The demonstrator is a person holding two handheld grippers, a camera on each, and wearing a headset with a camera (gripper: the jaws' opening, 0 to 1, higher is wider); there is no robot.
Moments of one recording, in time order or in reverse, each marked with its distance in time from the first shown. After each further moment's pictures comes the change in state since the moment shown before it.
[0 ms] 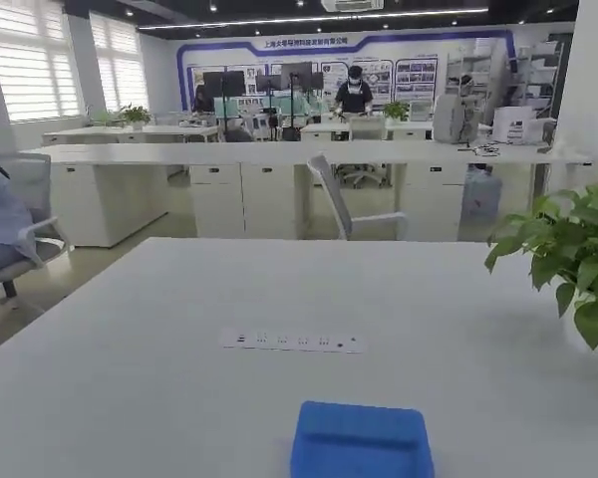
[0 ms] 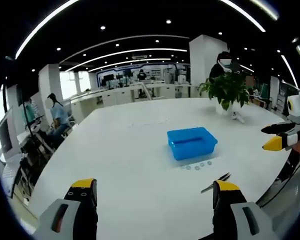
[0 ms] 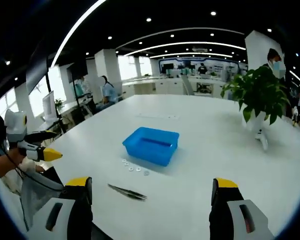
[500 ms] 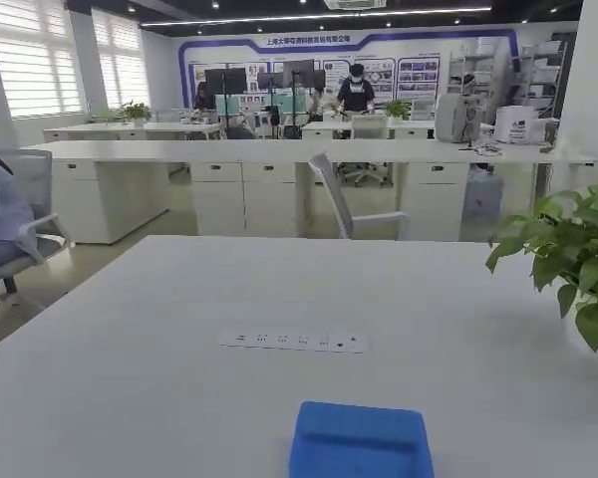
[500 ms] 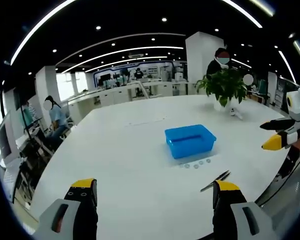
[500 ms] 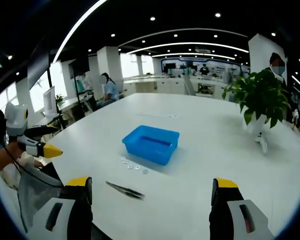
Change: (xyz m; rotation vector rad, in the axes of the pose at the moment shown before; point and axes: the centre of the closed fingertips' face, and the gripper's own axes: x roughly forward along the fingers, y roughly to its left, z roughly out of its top) left arm 0.001 -0.002 0.003 0.008 0.000 -0.009; right arm 0.001 0.002 -0.002 -0.006 0.008 0.005
